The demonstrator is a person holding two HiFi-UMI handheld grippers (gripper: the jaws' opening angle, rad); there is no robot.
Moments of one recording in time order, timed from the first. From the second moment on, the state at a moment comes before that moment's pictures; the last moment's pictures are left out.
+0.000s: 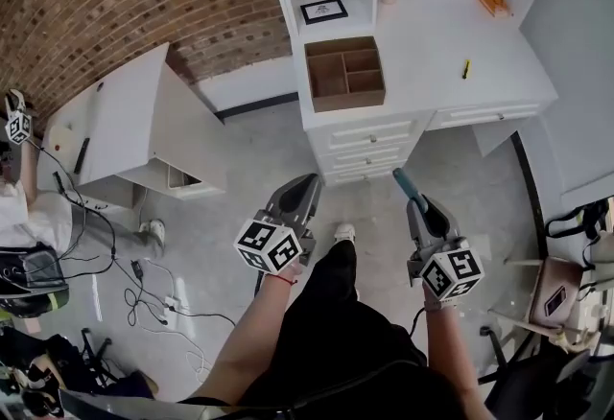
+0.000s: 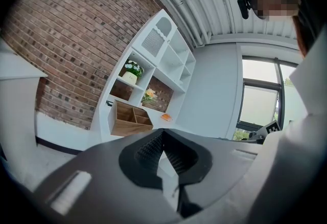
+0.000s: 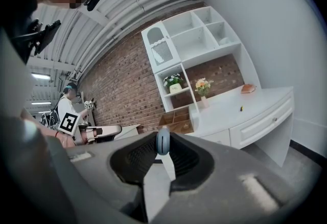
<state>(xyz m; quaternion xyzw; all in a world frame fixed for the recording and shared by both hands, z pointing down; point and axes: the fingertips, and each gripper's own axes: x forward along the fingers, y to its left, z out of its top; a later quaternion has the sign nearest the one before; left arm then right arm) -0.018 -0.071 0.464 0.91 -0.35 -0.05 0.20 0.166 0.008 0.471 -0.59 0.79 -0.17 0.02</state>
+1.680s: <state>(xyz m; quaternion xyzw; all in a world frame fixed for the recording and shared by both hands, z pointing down) 0.013 -0.293 0.467 0.91 -0.36 -0.06 0.21 0.186 -0.239 0.492 -0.56 0.80 -0.17 -0.09</state>
